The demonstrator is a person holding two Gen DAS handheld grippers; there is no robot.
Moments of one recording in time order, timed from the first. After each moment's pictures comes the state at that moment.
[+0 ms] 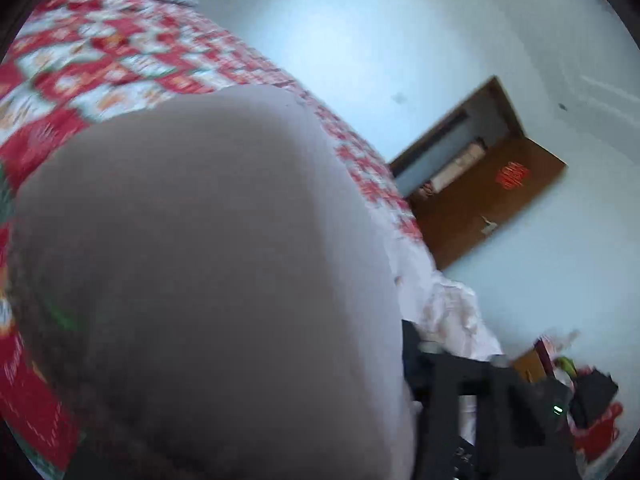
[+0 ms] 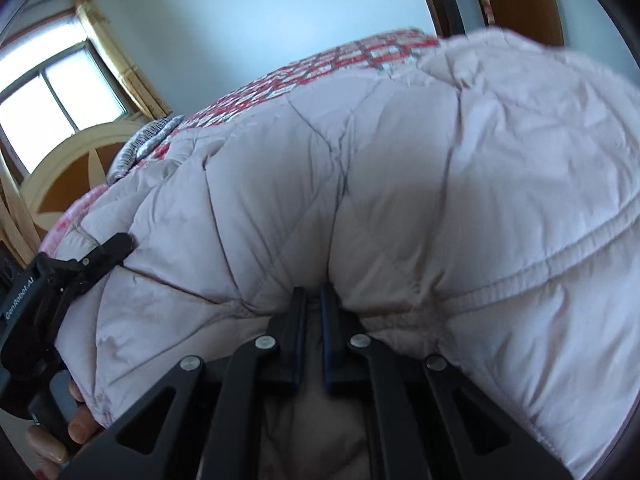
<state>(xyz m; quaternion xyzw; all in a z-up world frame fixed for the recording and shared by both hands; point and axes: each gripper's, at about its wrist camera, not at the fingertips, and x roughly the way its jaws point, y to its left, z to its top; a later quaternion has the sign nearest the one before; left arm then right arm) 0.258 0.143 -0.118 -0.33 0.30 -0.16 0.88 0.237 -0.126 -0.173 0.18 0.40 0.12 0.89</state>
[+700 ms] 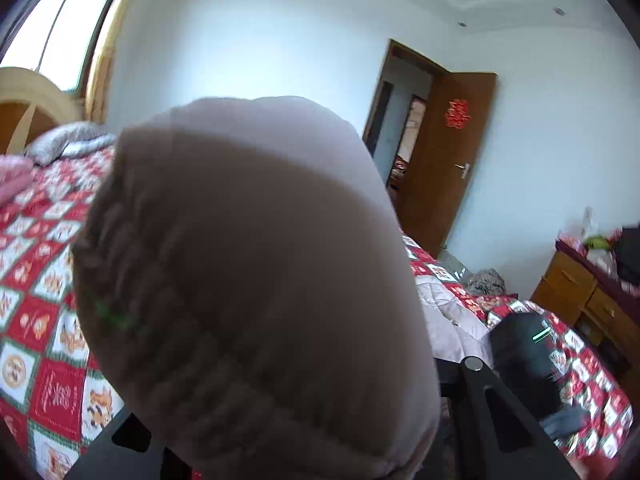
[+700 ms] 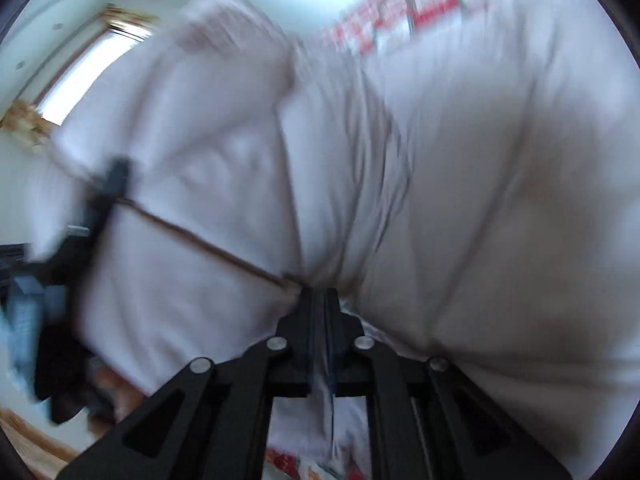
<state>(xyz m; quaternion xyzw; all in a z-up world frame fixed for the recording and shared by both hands) 0.194 0.140 -0.007 -0.08 0.21 -0.19 0.96 0.216 -0.063 -0.125 0.27 0.41 0.32 0.81</state>
